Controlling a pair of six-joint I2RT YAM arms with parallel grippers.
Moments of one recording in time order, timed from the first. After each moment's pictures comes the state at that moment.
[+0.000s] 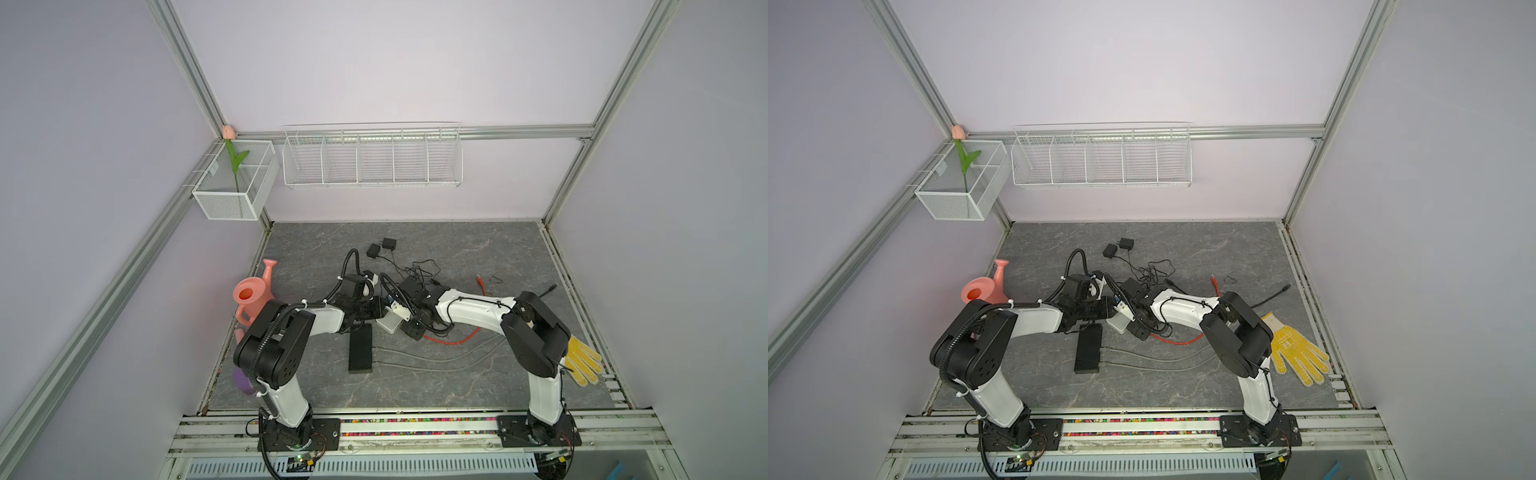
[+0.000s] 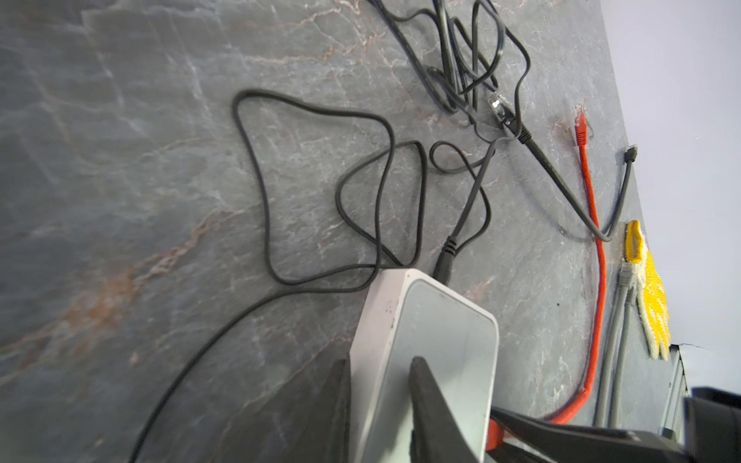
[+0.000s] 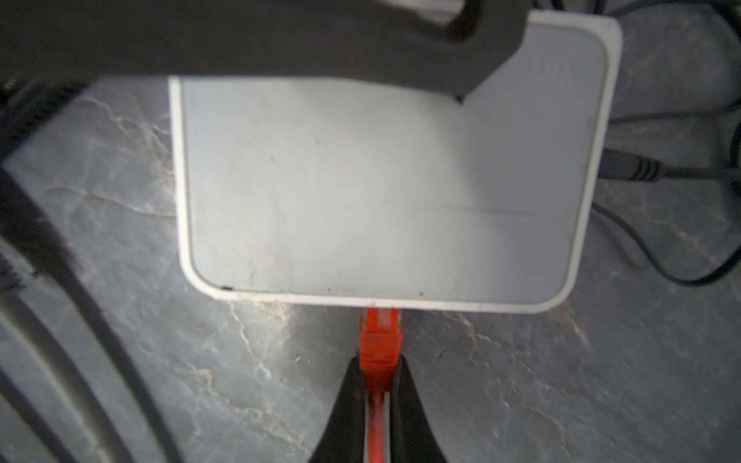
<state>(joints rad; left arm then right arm) -0.47 1.75 0.74 0.23 0.44 -0.50 0.87 1.97 1.32 -0.59 0.01 -0.15</state>
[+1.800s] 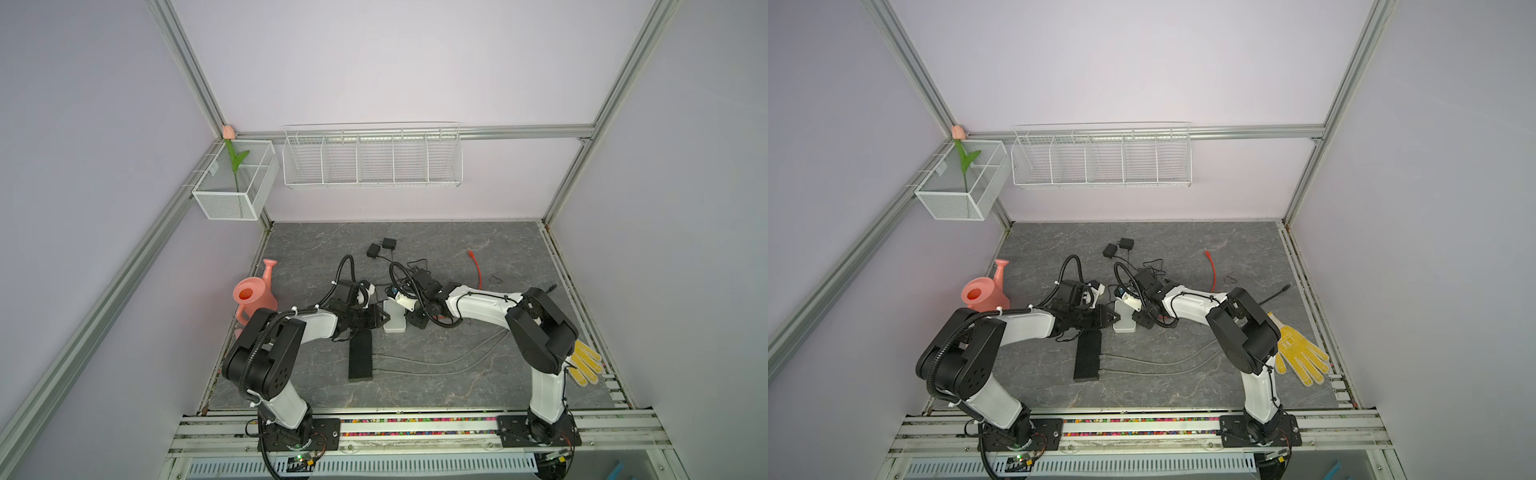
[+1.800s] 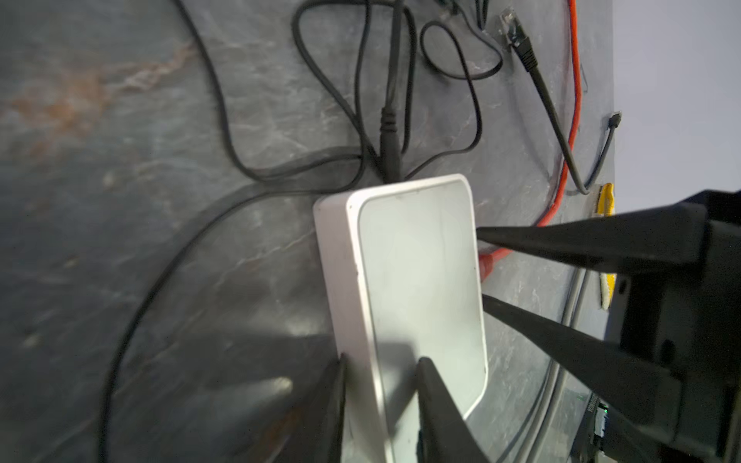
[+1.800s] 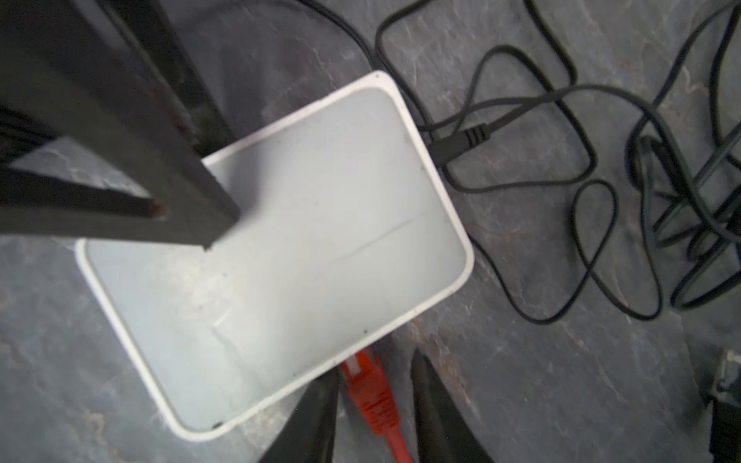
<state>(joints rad) -0.41 1.64 0.67 0.06 0.55 -0.51 0.78 1.95 1.24 -0.37 -0.06 -0.36</state>
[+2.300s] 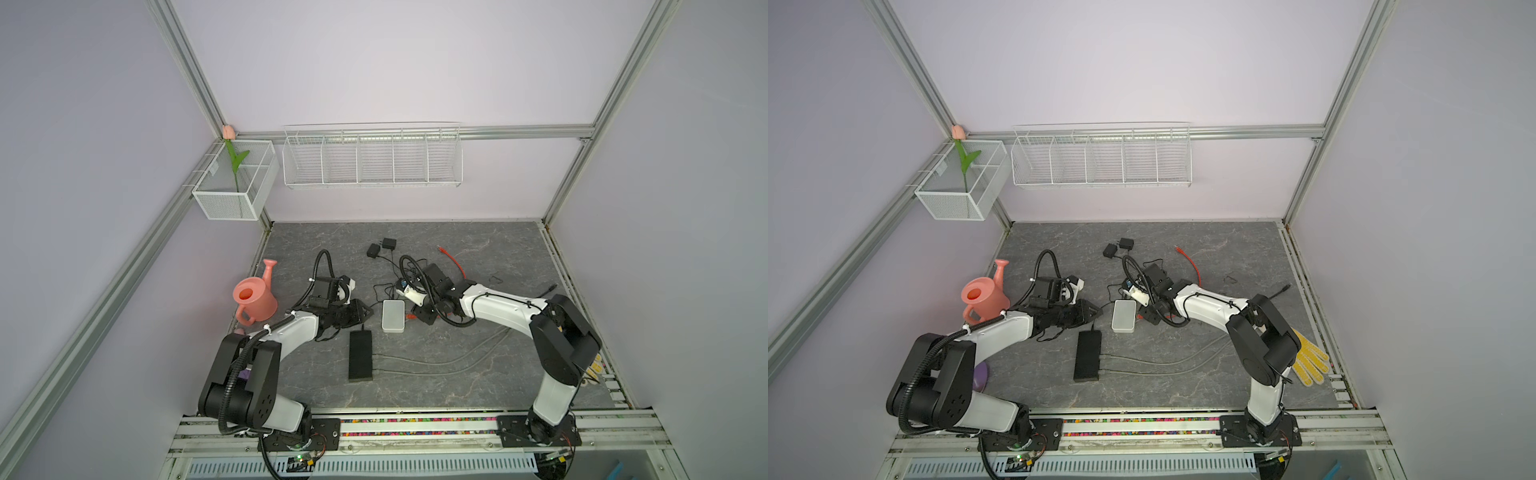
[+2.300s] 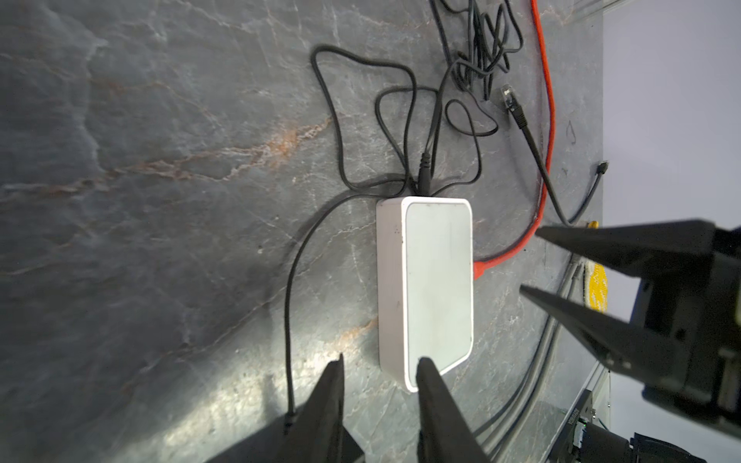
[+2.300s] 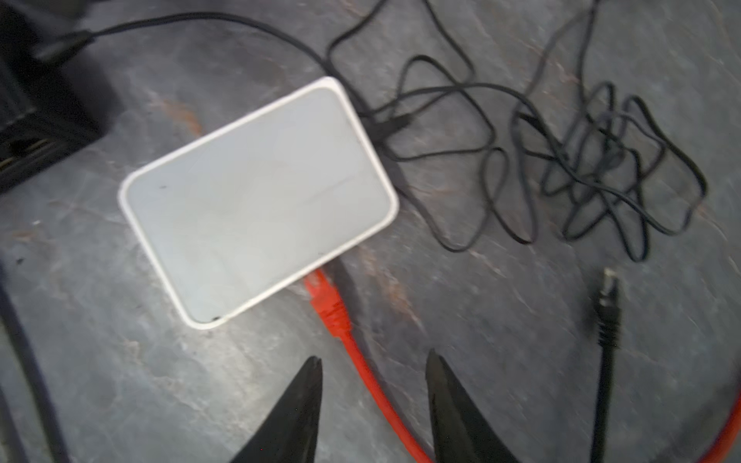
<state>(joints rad) -0.29 1.45 0.66 -0.11 0.55 -0.49 0.72 1.81 1.22 -0.43 -0.01 -0.31</state>
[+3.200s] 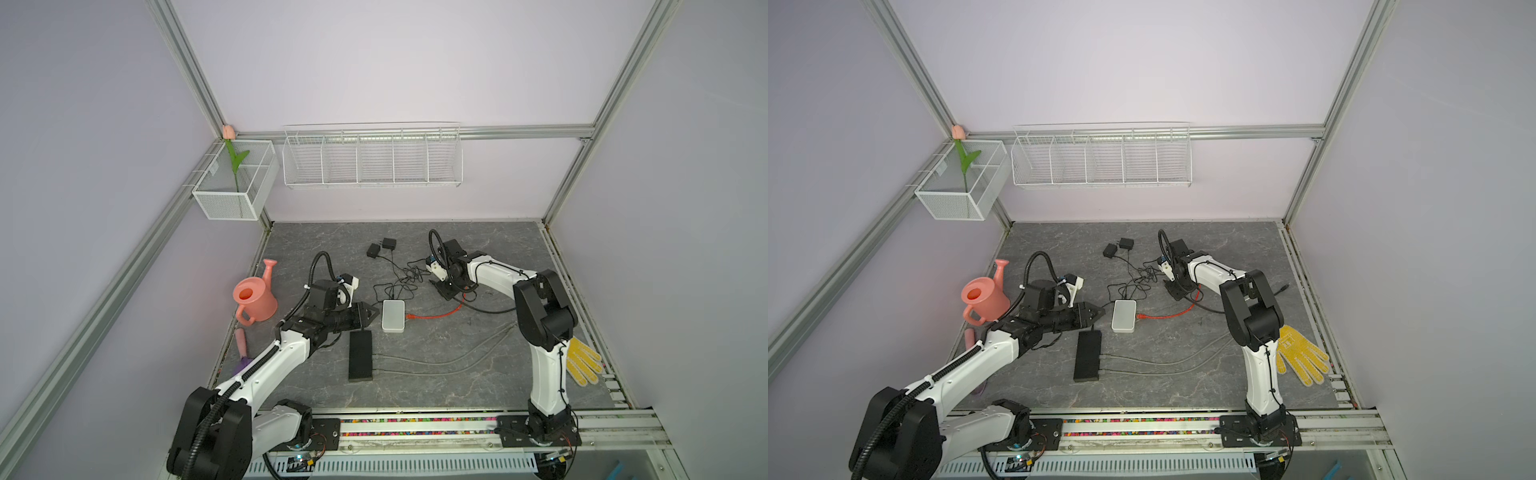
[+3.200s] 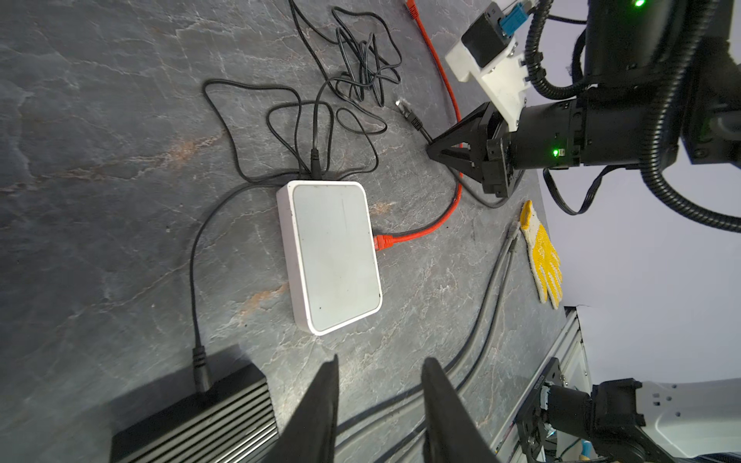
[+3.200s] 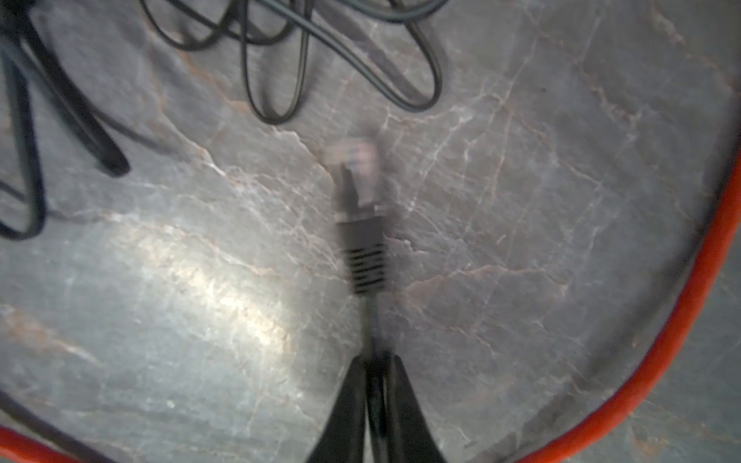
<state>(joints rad) -0.38 1.15 0.61 -0.17 0.52 -0.53 0.46 2.08 1.48 -0.67 -0.02 -0.23</state>
